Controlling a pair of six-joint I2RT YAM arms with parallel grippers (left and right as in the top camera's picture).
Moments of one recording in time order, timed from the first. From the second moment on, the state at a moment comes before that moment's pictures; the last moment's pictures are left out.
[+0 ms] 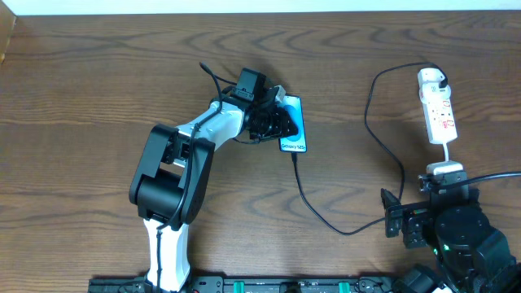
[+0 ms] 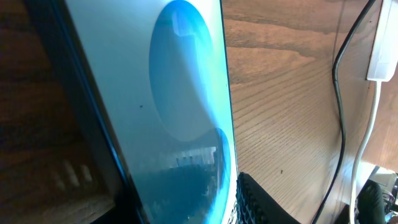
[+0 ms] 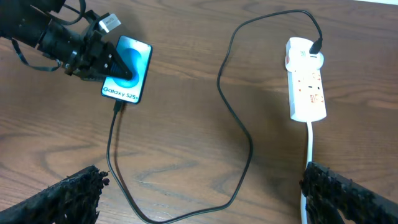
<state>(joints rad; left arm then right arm) -0.38 2.11 1.31 -0.37 0.65 -0.43 0.69 0.58 1.04 -1.17 0.41 0.33</state>
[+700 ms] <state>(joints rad) -0.38 2.09 1.32 -0.45 0.57 -0.43 0.69 0.58 1.04 -1.17 0.41 0.33</state>
